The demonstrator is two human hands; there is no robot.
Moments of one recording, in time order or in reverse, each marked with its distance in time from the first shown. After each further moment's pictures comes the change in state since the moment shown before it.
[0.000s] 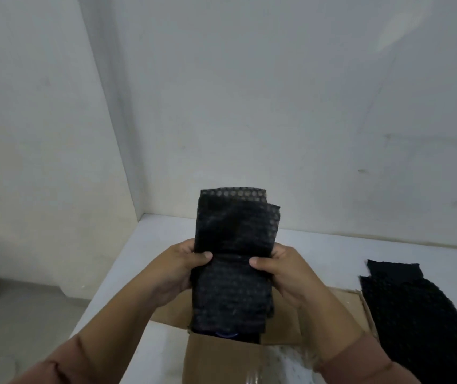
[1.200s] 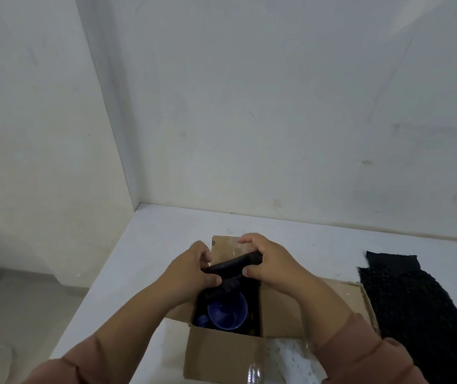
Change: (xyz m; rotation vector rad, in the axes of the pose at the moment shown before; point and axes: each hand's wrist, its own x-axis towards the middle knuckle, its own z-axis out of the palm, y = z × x) left_hand 0.013 -0.029 -0.002 0.835 0.228 0.007; right_hand 0.019 0.013 0.005 -0.743 -0.100 -0.045
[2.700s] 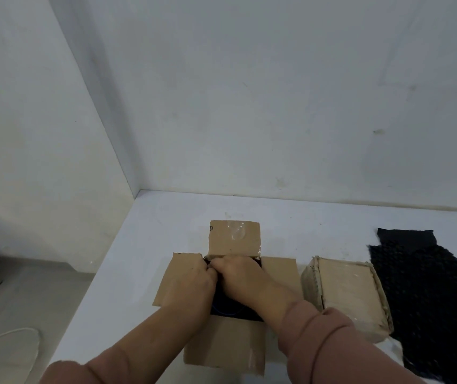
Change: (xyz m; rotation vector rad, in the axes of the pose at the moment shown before) left_hand -0.003 -0.034 0.056 0.972 -0.017 0.136; right_hand 0.021 0.036 0.080 -0.590 -0.057 -0.306
